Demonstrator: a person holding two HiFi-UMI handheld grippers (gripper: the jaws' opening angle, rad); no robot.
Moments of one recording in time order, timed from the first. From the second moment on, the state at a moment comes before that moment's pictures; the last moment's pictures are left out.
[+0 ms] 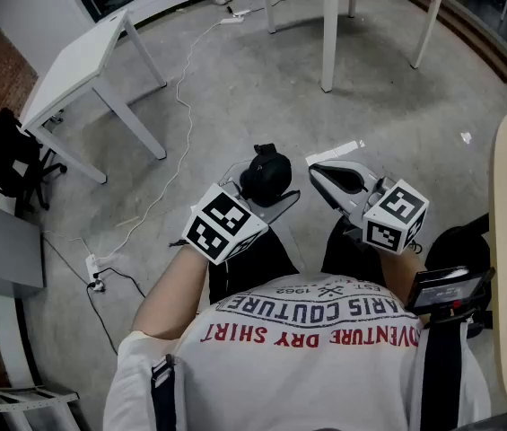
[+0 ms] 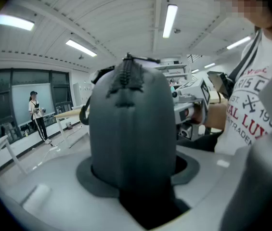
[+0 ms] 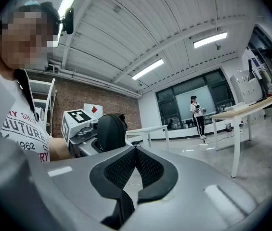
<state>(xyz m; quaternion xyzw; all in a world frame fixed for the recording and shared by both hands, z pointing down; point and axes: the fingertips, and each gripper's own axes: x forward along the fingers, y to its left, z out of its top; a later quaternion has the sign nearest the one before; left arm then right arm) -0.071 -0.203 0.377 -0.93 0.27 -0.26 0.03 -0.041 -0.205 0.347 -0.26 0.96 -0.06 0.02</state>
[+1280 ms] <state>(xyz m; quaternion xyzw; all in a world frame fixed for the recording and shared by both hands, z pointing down) -0.109 -0.219 0.427 -0.74 0.12 -0.66 0.11 -0.053 -0.183 0.326 -0.21 0.98 0.00 0.06</state>
